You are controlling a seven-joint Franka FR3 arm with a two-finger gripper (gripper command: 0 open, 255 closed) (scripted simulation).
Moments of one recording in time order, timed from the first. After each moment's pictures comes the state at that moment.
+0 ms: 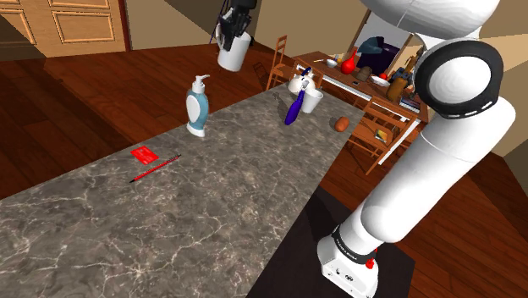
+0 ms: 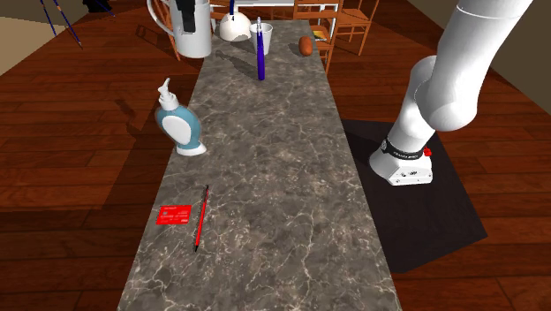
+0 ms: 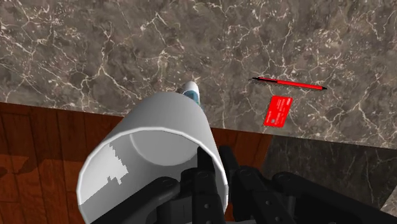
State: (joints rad) arm -0.07 0.06 0.22 -1.43 -0.01 1.67 -0.14
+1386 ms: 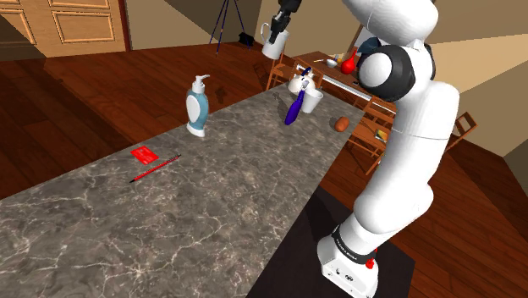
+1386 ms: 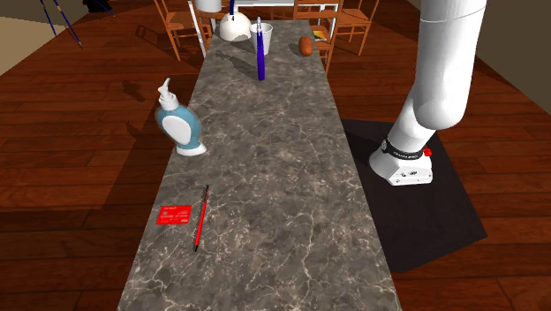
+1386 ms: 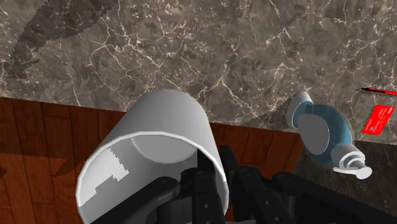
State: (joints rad) arm -0.33 0.38 0.05 -0.98 0.07 1.52 -0.58
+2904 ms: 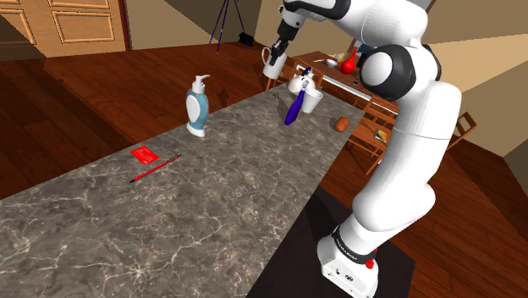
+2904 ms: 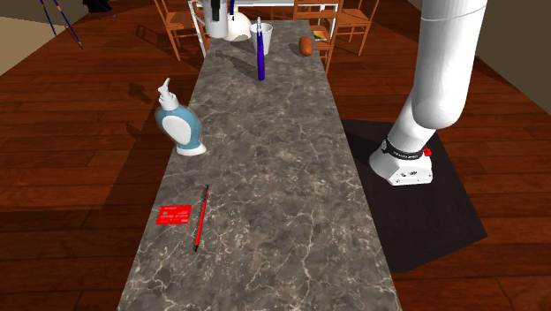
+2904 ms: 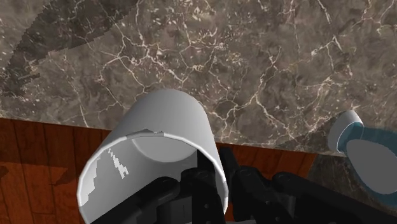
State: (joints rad) arm -0.39 0.37 0.03 -1.24 0.09 1.77 -0.68
